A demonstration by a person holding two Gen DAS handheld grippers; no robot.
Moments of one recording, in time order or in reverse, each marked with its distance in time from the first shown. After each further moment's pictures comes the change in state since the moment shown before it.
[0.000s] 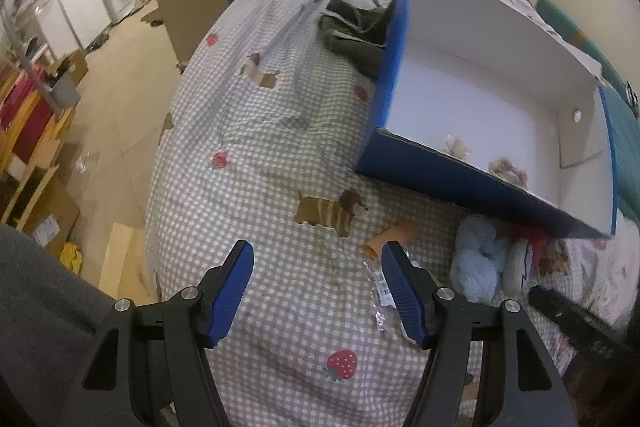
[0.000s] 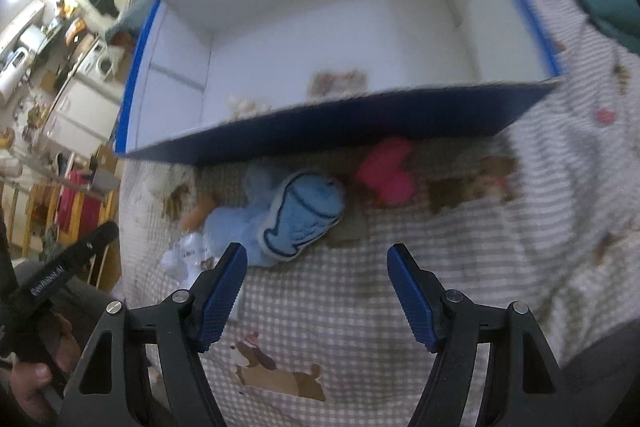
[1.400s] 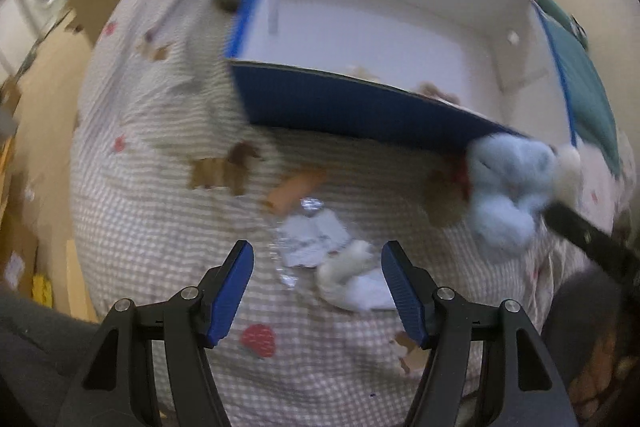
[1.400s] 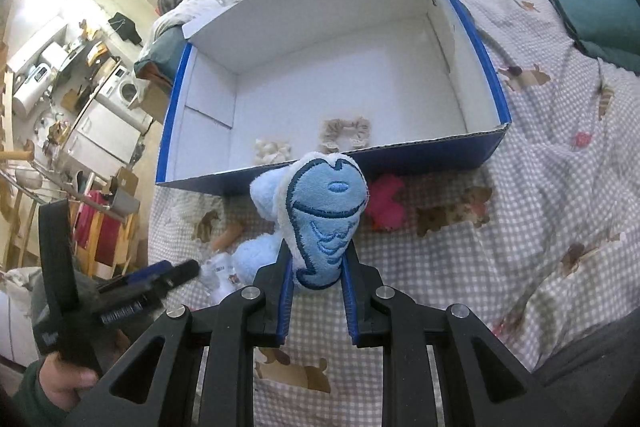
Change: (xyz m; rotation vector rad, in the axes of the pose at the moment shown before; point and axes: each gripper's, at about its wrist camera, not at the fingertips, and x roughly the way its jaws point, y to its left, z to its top) left arm 0.016 -0.062 -0.026 0.242 0.126 -0.187; right arm -0.056 -0.014 -0.007 -0.008 -0.169 0.045
